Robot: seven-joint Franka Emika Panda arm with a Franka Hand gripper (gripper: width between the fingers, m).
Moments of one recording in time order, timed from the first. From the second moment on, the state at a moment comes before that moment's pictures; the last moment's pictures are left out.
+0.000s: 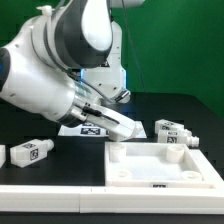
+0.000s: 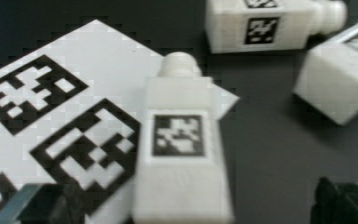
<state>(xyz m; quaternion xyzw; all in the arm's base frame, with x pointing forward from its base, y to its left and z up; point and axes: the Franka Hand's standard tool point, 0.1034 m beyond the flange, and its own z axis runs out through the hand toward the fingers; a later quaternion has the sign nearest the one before) 0.394 0.003 0.019 -0.78 0.38 0.44 0.22</state>
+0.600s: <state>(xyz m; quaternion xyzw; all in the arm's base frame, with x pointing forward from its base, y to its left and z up) 0.378 0.020 0.009 -0.78 0.38 0.45 0.21</state>
